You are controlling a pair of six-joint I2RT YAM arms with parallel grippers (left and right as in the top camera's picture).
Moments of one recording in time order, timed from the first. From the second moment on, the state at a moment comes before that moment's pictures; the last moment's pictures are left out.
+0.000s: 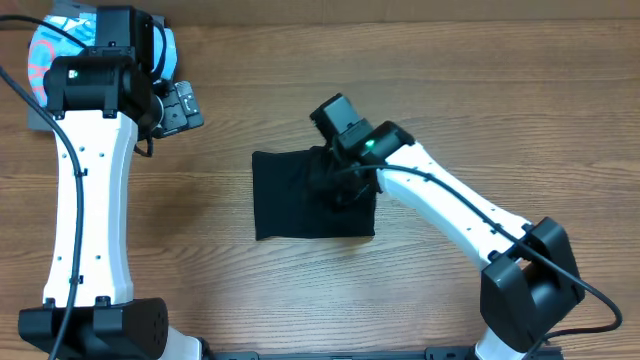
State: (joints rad) left arm 0.01 1.70 1.91 -1.43 -0.18 -0.37; right arm 0.66 1.84 1.47 -0.80 -0.17 0.71
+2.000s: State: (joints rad) left arm 0.01 1.70 1.90 -1.44 -0.16 -0.37; right arm 0.68 1.87 1.52 -0.73 -0.28 0.62
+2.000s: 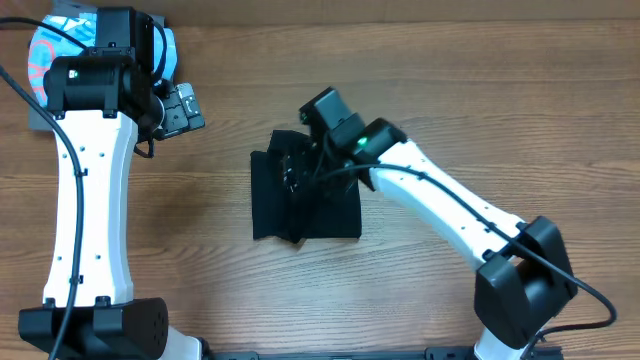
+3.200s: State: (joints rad) left arm 0.01 1.70 1.90 -1.44 -0.16 -0.37; right arm 0.74 2.07 1.49 -0.55 -0.34 0.66
